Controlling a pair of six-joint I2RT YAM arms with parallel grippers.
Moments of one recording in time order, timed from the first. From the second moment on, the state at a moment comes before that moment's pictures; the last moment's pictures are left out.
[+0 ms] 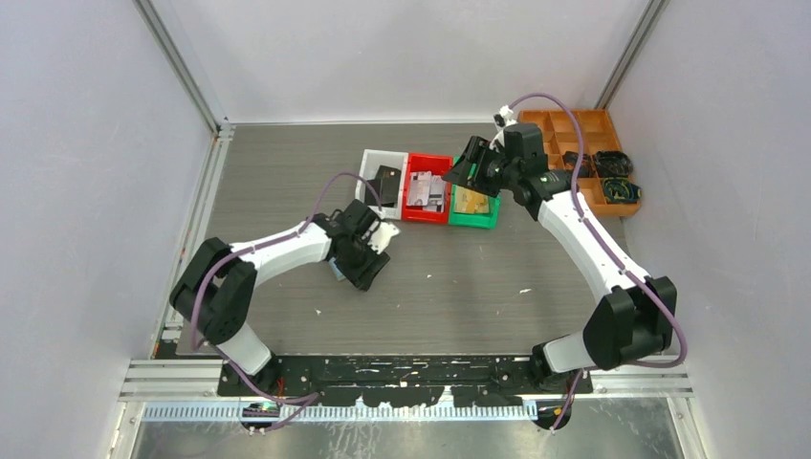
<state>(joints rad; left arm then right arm) -0.69 1.61 1.00 -0.61 0.12 0.13 0.29 1.43 1.27 -0.43 -0.29 0.58</state>
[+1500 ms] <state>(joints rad) 0.23 1.30 0.42 0.26 0.54 0.00 0.23 1.22 0.44 0.33 0.86 0.38</state>
